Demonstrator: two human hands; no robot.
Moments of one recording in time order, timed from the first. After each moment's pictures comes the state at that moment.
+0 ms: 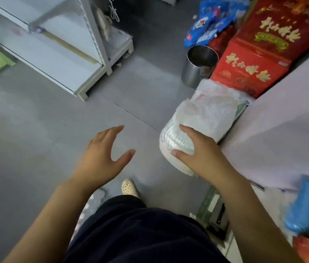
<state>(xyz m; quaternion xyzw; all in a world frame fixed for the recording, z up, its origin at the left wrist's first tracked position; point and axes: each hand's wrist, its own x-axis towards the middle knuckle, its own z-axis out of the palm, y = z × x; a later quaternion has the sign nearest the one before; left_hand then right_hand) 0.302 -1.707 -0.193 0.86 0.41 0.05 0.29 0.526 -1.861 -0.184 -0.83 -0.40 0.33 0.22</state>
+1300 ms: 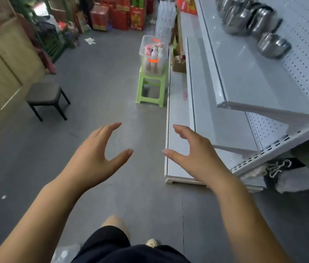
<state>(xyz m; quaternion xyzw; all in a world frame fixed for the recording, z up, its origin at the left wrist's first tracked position) 0.112 -1.160 -0.126 0.57 0.75 0.28 0.17 0.357 -1.039 -0.108 -0.47 -0.80 0.35 0.13</state>
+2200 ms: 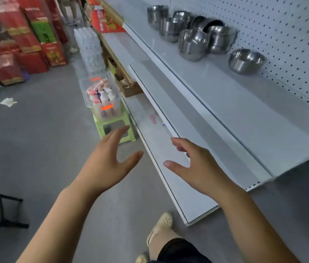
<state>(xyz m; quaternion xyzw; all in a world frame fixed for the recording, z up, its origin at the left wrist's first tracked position) -0.063 -0.724 -0.100 0.75 0.58 0.25 0.21 0.184 -0.754 -0.106 -0.63 -0.66 0.34 0.25</state>
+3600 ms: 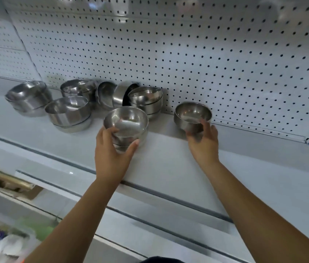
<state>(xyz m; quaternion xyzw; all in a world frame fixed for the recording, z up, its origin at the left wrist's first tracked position) 0.158 -0.213 -0.122 0.79 0.33 0.39 0.33 0.358 -0.380 -0.131 -0.85 -0.19 0.00 0.49</state>
